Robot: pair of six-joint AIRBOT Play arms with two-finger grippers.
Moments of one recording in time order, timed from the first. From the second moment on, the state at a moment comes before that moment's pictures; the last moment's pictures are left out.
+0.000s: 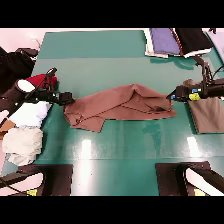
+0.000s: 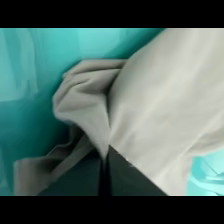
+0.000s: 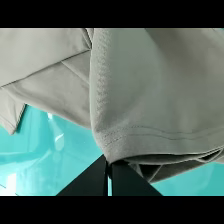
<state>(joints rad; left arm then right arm) -0.02 -1.26 0.97 0.92 -0.93 -1.25 -0.16 -1.03 1.04 -0.94 1.33 1.33</state>
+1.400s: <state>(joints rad) -0.03 -1.15 1.65 0.94 -1.14 -1.31 -0.37 -1.01 1.46 -0.97 1.53 1.44</state>
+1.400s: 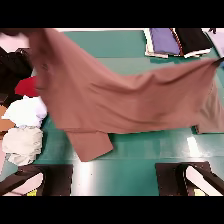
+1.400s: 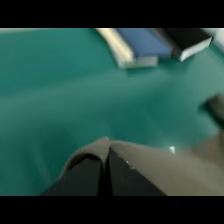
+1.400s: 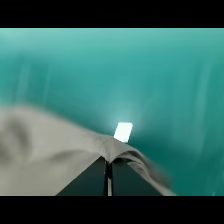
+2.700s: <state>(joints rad) 0.16 -1.07 0.64 0.96 -1.09 -1.34 -0.28 -1.02 1.04 -0.99 1.27 1.39</state>
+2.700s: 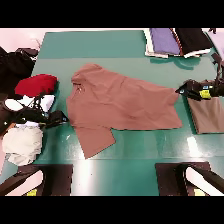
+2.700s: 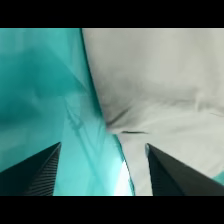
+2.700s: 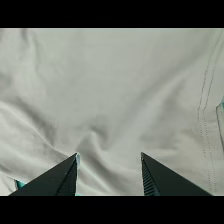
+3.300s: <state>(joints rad) -0.08 -1.06 0.60 0.89 -0.86 -1.36 -0.29 -0.99 1.00 -1.05 1.32 1.39</state>
